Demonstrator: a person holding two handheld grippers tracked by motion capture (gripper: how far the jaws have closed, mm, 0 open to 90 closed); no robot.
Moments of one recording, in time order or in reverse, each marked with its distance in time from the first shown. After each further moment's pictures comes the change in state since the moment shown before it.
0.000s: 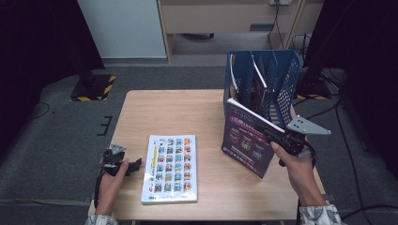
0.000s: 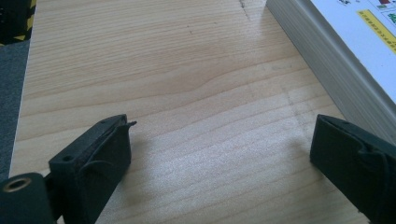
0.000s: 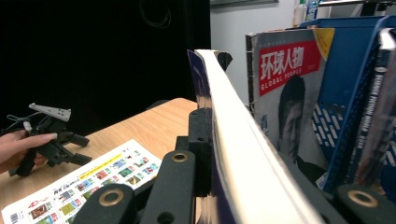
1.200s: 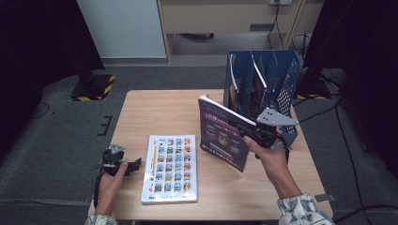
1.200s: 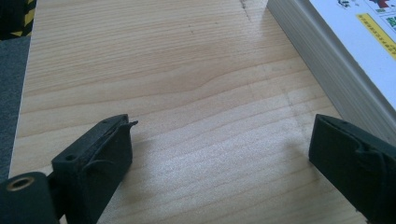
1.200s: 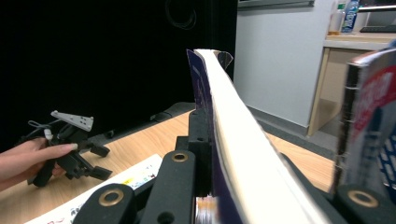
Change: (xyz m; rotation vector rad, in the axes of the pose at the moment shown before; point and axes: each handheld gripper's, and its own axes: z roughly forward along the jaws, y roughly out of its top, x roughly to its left) left arm 0.001 0.001 -0.001 0.003 -0.005 -0.014; right arm 0.038 0.017 0.059 0.001 0.087 -0.041
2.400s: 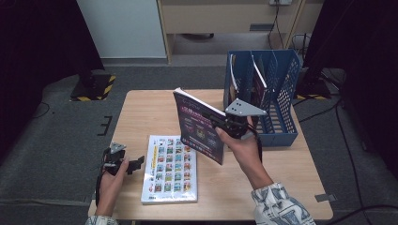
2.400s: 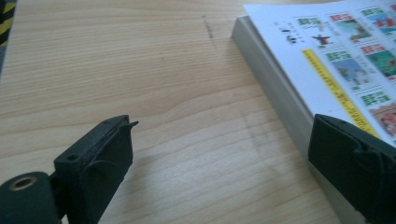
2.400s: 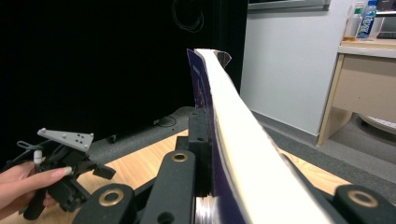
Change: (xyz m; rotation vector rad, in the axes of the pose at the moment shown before) left arm -0.005 0.006 -0.007 -0.053 -0.060 -0.024; right arm 0.032 0.018 0.067 -0.004 0.019 -0.018
